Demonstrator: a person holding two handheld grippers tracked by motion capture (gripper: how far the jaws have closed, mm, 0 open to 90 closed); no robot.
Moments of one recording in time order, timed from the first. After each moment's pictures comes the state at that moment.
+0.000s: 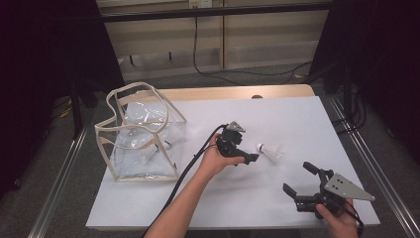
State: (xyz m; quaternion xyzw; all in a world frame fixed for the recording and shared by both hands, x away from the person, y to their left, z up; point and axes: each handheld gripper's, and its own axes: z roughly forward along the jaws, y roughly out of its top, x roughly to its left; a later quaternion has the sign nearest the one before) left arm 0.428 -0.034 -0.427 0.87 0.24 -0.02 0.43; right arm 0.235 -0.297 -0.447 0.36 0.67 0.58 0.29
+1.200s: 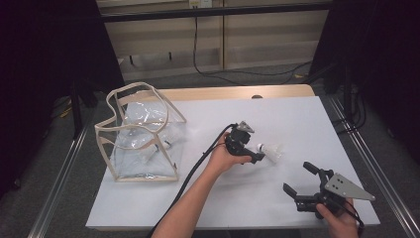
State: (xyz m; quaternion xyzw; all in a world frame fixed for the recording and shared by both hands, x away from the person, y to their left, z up) left arm 0.434 -0.060 -0.435 0.88 0.21 0.00 0.42; right arm 0.235 -0.298 -0.448 0.36 0.67 0.58 0.29
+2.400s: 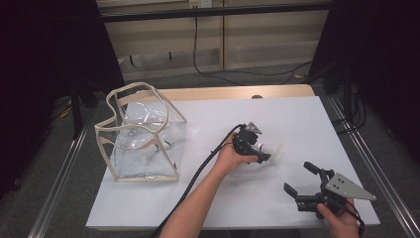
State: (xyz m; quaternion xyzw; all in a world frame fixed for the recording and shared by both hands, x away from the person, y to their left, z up) left arm 0.440 -0.081 -0.447 0.89 0.19 0.00 0.41; right arm 0.235 -0.300 -0.448 0.37 0.67 0.58 0.29
